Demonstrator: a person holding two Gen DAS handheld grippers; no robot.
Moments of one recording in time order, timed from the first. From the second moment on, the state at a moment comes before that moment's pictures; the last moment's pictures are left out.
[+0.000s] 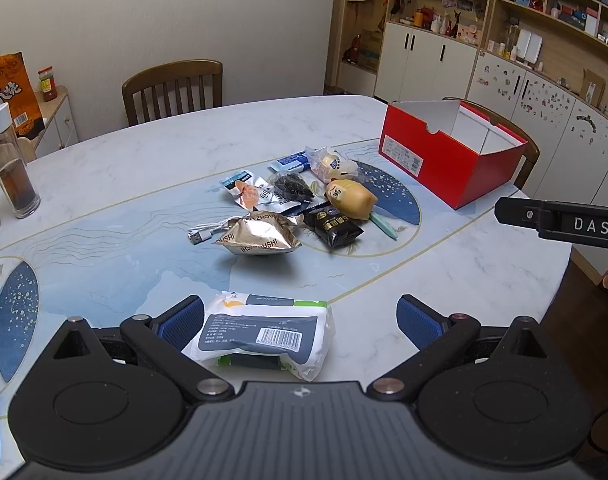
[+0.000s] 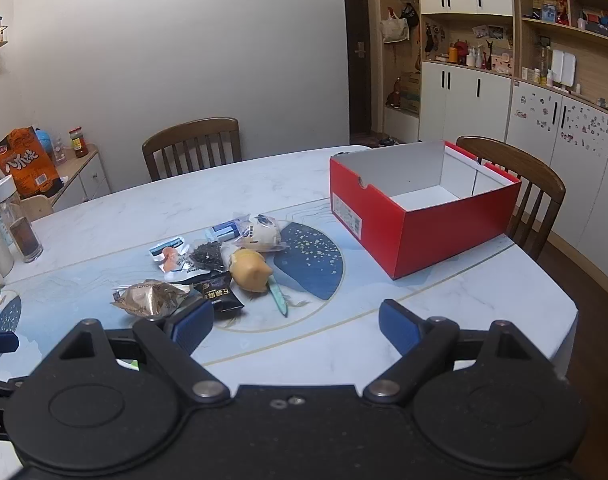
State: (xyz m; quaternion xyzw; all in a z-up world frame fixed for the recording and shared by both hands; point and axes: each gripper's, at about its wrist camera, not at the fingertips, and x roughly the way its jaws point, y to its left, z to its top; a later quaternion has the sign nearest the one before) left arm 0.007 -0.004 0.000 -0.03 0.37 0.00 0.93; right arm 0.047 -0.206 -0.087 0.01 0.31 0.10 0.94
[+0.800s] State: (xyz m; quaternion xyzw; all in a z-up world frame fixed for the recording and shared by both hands) left arm 0.030 -0.007 -0.027 -0.05 0.38 0.08 0.92; right arm 0.104 -0.199 -0.109 -0.03 0.32 0.20 0.93
